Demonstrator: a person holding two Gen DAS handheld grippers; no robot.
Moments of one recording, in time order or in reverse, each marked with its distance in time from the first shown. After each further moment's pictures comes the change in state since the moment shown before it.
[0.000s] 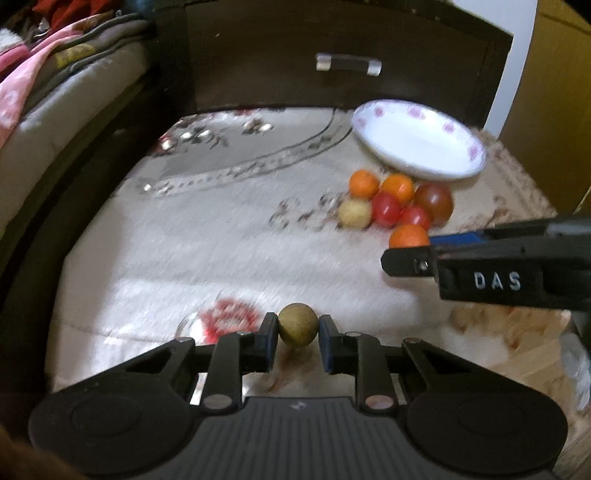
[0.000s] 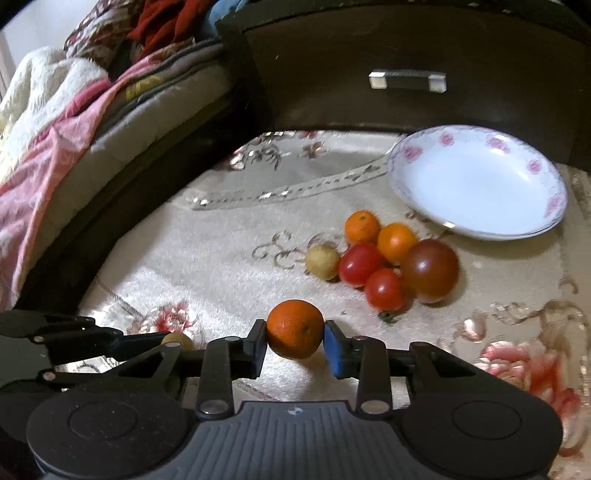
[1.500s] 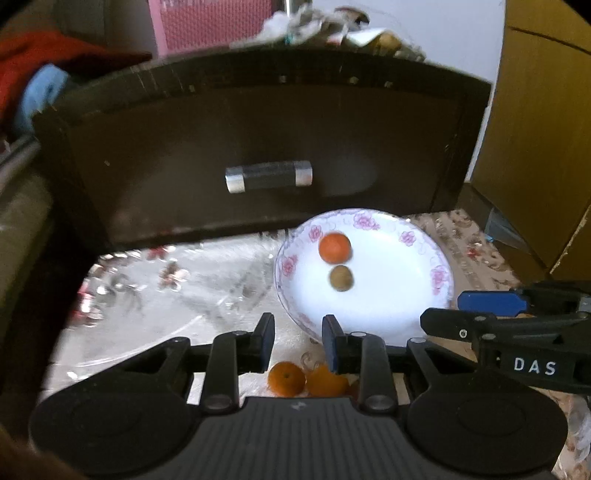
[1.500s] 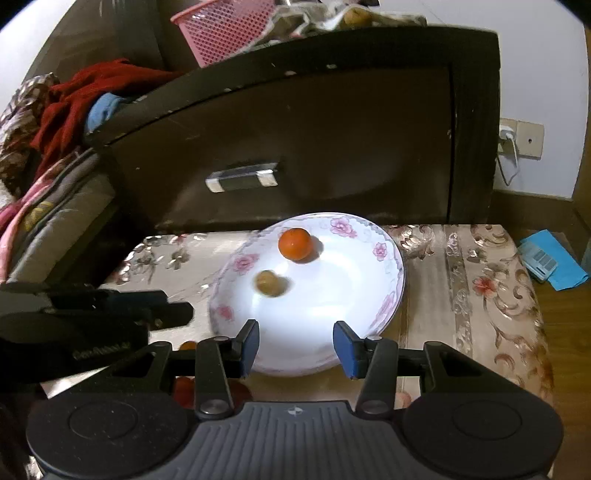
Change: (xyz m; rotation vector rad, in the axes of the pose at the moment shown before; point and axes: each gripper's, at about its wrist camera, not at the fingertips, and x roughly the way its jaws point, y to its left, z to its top) left arm 0.031 -0.074 0.133 0.118 -0.124 -0.043; right arm -0.039 -0.113 0.059 0.133 -0.141 -0.144
